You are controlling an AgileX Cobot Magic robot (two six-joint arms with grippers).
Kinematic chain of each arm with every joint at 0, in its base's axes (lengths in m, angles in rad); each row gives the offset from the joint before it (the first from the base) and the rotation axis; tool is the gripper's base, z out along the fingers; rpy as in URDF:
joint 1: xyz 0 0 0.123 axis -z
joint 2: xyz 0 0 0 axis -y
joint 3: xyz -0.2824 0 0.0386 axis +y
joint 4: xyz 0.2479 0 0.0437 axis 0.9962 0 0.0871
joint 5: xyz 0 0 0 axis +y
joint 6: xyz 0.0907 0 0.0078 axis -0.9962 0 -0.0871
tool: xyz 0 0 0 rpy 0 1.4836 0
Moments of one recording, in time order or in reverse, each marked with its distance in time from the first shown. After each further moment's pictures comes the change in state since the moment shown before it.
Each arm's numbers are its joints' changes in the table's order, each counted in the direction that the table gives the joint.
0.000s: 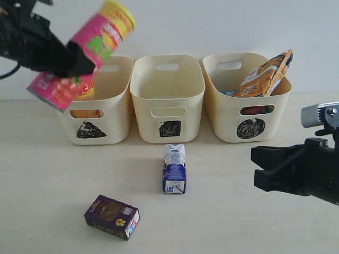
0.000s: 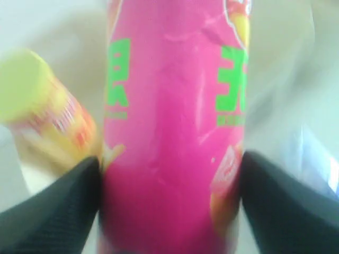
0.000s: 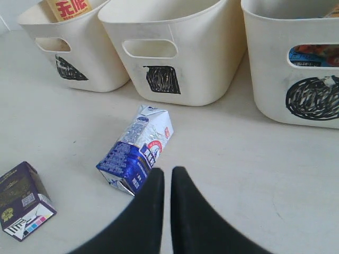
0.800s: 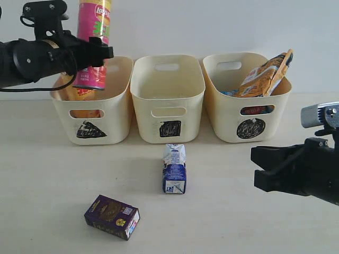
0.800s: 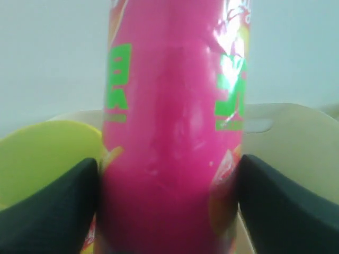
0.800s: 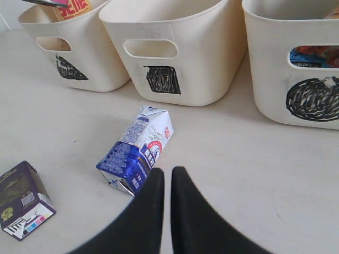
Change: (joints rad) left arm 0.000 -0.374 -0.042 0.000 -0.731 0.344; right arm 0.000 0.000 0.000 0.000 0.000 0.006
